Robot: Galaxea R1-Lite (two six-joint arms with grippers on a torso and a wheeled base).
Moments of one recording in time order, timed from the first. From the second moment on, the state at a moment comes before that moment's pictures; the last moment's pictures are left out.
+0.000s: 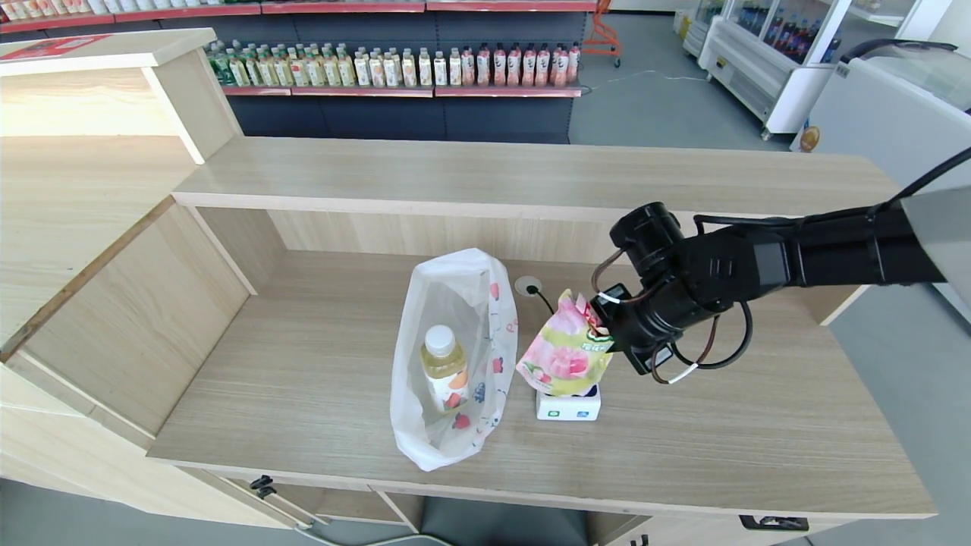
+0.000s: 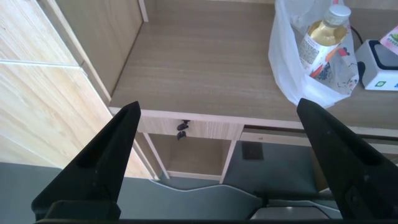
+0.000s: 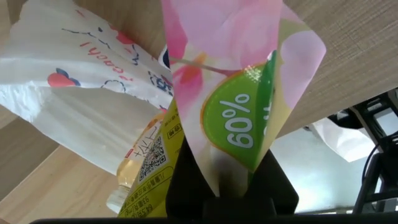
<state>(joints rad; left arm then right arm) 0.00 0.00 0.00 0.00 0.00 0.01 0.45 2.09 -1.58 0.39 -0.04 1.36</state>
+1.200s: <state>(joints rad) 0.00 0.00 0.00 0.00 0.00 0.00 0.40 1.67 -1.10 -0.12 -0.10 0.38</state>
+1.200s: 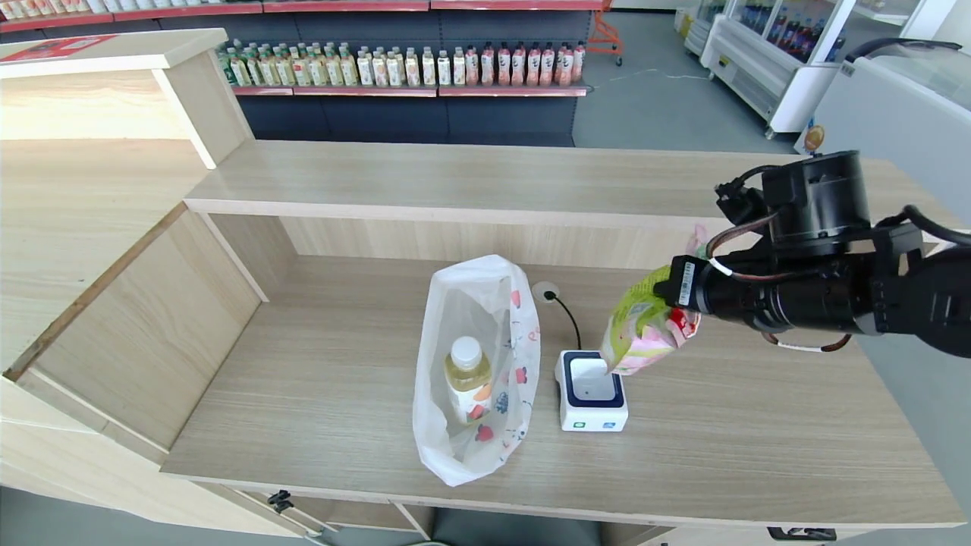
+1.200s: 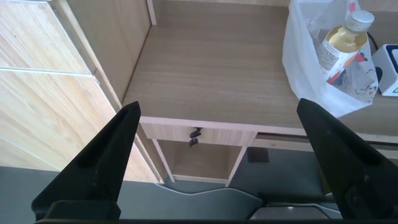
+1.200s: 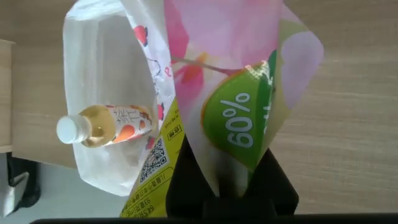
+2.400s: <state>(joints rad) 0.00 0.00 0.00 0.00 0.00 0.00 0.31 1.97 -1.06 -0.68 0.45 -0.06</state>
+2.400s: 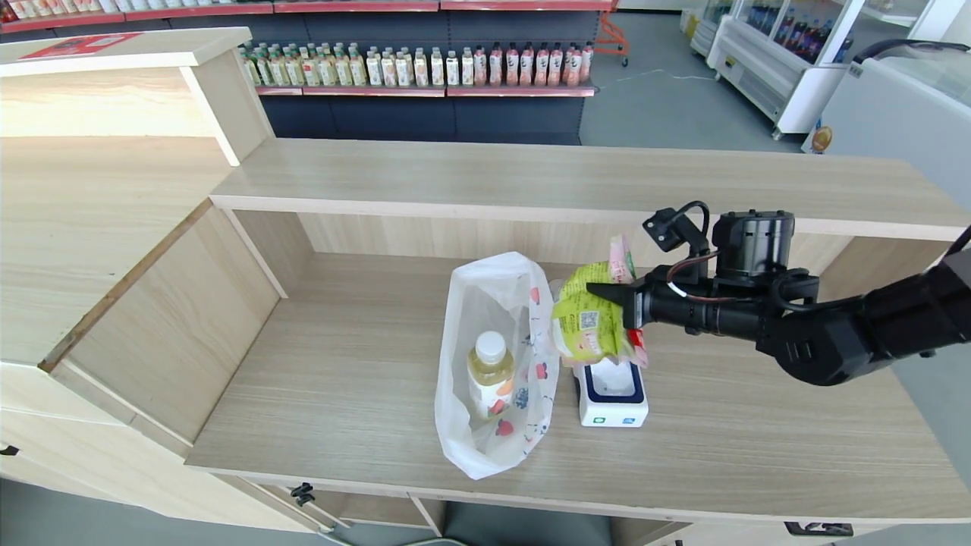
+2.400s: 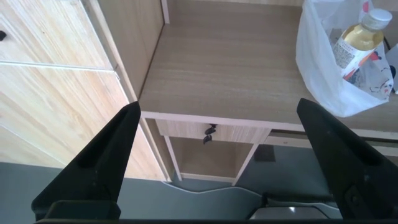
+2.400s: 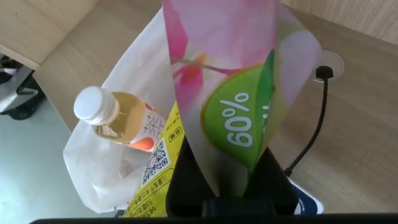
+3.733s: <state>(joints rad) 0.00 0.00 0.00 0.00 0.00 0.00 0.42 2.40 -1.51 -0.62 0.55 -0.09</state>
